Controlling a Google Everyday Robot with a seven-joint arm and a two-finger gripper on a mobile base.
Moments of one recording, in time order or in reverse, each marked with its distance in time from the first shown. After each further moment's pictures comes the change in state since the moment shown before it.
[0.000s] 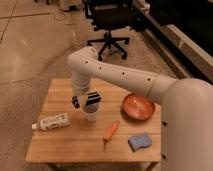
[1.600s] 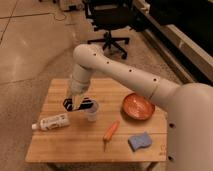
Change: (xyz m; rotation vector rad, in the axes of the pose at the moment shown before) arm -0.049 0.020 -0.022 -0.067 -0.302 -0.057
